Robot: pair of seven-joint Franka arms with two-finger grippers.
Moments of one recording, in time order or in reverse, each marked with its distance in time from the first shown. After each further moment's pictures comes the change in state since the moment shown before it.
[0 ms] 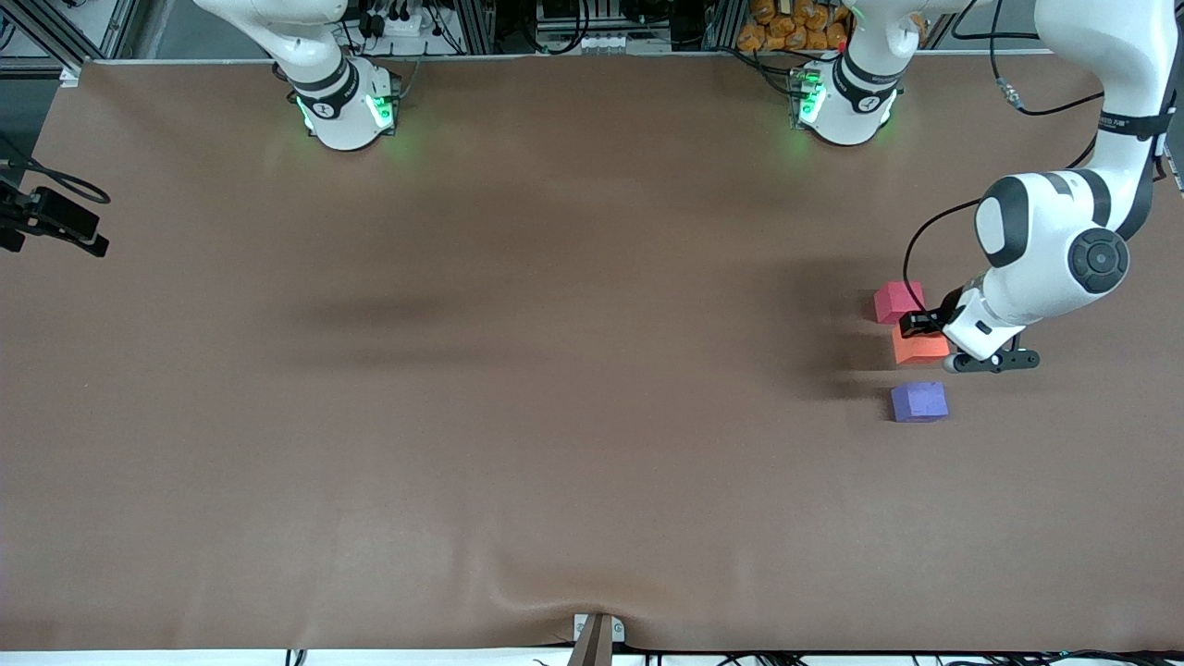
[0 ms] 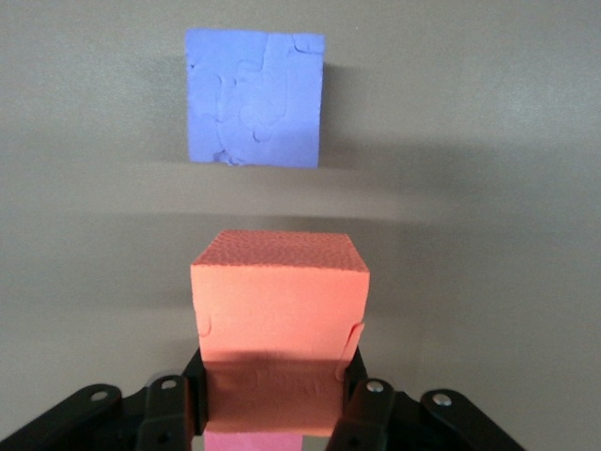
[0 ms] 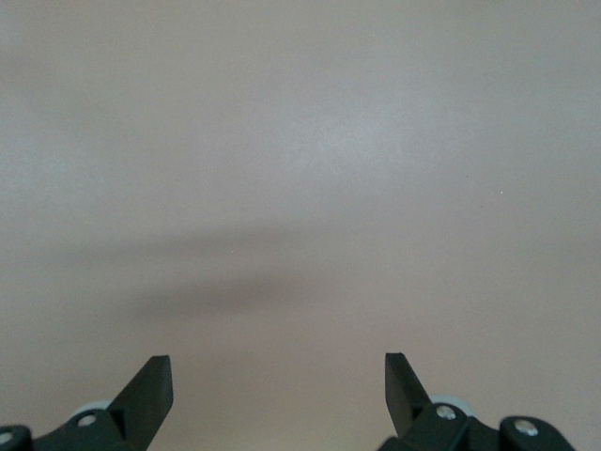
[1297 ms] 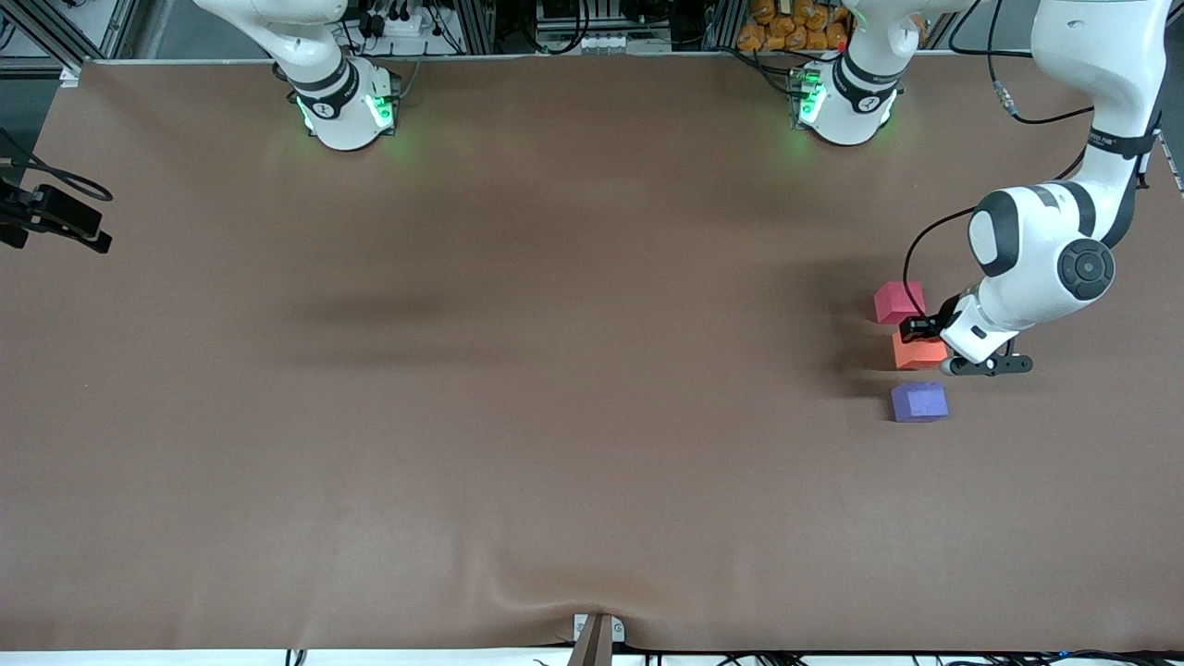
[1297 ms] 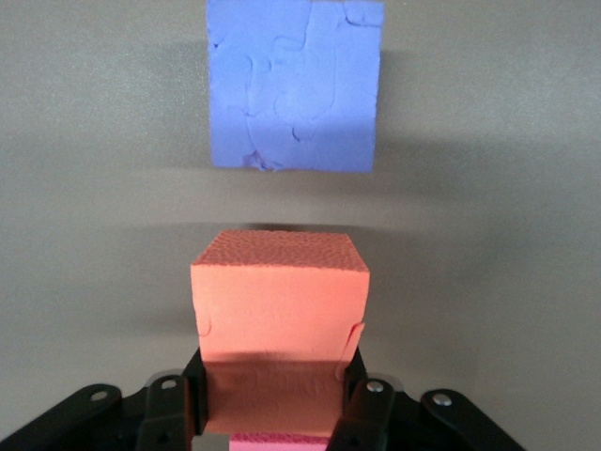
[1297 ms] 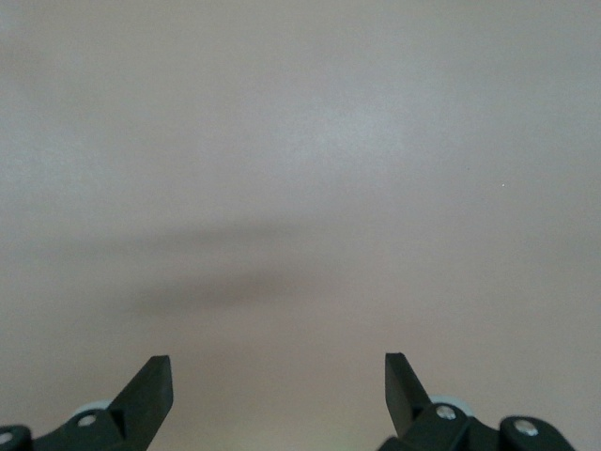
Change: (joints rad) left arm 0.036 0.071 0.001 -0.021 0.000 0.100 0.058; right arm 0.000 0.000 0.000 0.000 0.000 -0.013 0.000
